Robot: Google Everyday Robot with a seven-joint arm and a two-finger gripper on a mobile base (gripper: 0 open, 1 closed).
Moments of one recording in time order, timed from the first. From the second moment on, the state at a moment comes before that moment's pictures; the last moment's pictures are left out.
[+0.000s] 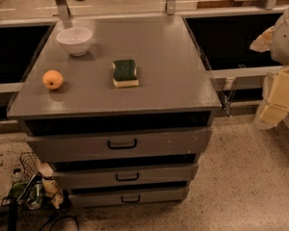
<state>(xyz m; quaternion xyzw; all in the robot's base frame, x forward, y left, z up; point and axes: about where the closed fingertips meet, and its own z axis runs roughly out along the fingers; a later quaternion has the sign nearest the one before) 0.438 -0.217 0.976 -0.60 0.78 -0.03 0.16</state>
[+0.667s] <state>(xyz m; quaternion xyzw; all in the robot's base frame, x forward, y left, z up) 0.438 -0.217 0.976 -0.60 0.78 -0.03 0.16</state>
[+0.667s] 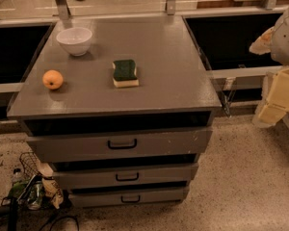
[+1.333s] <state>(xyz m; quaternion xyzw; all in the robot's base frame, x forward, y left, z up) 0.438 -0.217 0.976 -0.60 0.78 -0.03 0.16</state>
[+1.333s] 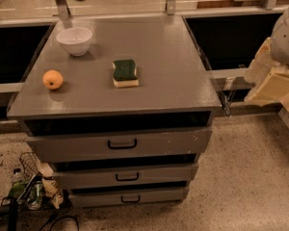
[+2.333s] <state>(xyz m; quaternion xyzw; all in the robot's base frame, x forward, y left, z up) 0.426 -0.206 0.942 -0.57 0.80 -0.01 0.19</state>
